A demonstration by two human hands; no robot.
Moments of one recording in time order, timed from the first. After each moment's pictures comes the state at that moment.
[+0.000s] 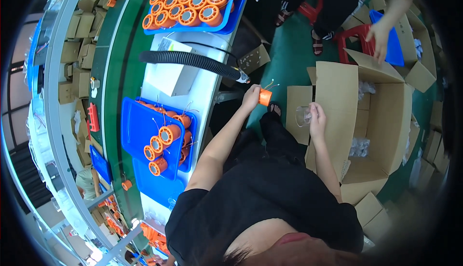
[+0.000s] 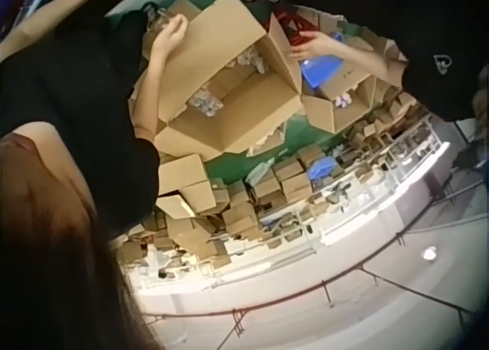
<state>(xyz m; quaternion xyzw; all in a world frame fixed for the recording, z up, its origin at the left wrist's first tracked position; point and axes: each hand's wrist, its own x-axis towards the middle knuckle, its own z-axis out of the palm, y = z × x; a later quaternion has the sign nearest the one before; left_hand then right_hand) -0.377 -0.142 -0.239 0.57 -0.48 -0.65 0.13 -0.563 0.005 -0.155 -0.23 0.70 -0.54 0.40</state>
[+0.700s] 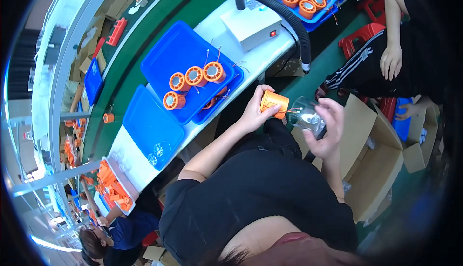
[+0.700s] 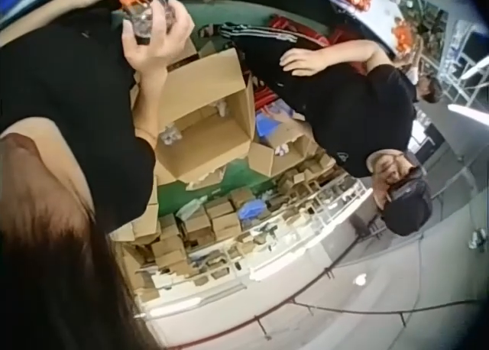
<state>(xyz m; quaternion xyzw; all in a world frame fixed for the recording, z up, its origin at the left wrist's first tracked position) -0.258 -0.030 -0.040 0.46 -0.52 -0.59 0.42 -0.456 -0.023 0.025 -0.80 0.36 -0.46 0.13</state>
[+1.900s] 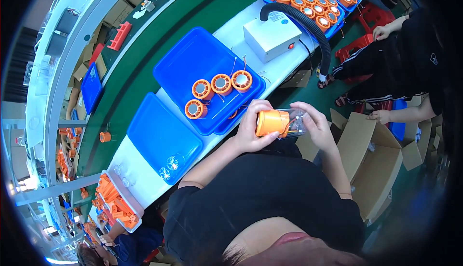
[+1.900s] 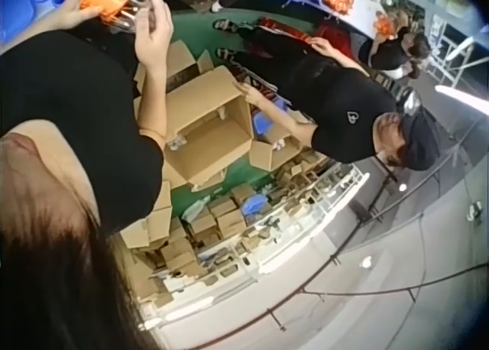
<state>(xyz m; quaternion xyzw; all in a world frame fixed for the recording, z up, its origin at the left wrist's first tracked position) -0.168 -0.004 -0.011 0.34 -0.70 -0.34 0.53 -0.367 -0.025 0.013 -0.63 0.39 -0.35 0.57</state>
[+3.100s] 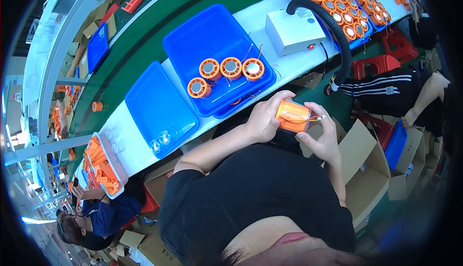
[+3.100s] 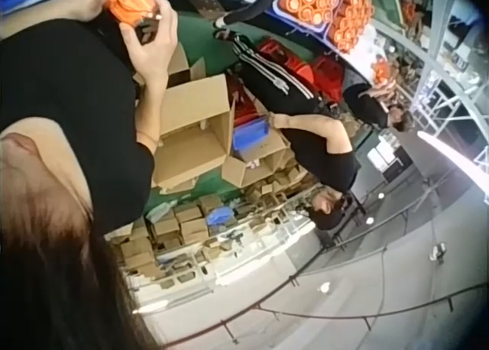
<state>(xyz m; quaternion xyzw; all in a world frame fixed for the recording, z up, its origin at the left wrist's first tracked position) -0.190 -0.016 -0.011 0.42 -0.66 -0.38 0.49 -0.371 -0.039 0.034 -0.76 0.37 -0.30 0.45</state>
